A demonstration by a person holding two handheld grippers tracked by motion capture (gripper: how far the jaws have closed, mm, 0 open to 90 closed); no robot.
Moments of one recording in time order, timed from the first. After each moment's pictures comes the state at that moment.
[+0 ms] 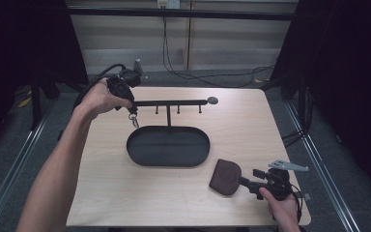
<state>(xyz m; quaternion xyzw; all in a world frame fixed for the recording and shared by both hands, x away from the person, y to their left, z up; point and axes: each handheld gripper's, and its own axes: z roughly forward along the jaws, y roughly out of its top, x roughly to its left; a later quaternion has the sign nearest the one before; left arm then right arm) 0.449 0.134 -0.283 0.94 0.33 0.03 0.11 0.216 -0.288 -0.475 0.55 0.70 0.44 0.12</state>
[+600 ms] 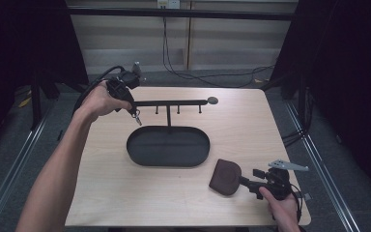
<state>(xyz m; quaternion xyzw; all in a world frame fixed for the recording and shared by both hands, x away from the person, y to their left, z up) 0.450 0.141 -0.291 0.93 0.34 0.05 0.12 0.217 -0.288 -0.475 0.55 0.70 0.44 0.11</state>
